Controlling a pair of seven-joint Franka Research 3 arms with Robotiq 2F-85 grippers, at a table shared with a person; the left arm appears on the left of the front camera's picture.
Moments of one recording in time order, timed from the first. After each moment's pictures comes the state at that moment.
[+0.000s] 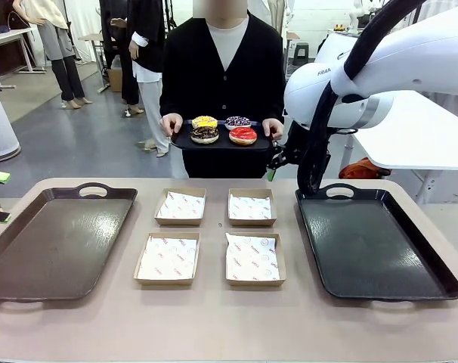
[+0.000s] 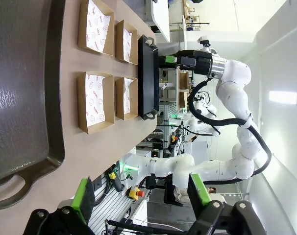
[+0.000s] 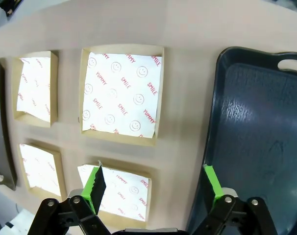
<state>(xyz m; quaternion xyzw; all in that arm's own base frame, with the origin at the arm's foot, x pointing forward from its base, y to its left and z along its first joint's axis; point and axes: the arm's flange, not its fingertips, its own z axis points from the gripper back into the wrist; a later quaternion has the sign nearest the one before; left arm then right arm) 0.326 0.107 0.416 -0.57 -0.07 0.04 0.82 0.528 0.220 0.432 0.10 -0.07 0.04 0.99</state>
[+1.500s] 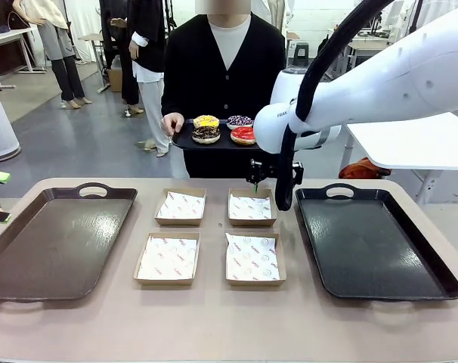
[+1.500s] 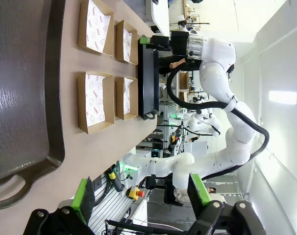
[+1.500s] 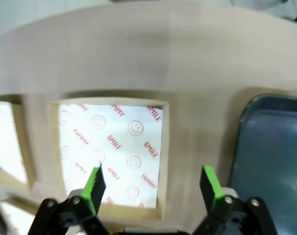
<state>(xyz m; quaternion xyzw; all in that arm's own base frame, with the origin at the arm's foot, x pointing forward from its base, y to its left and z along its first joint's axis) 0.326 0.107 0.416 -0.57 -0.07 0.04 0.82 0.598 0.269 0.350 0.04 -0.06 0.01 1.00</state>
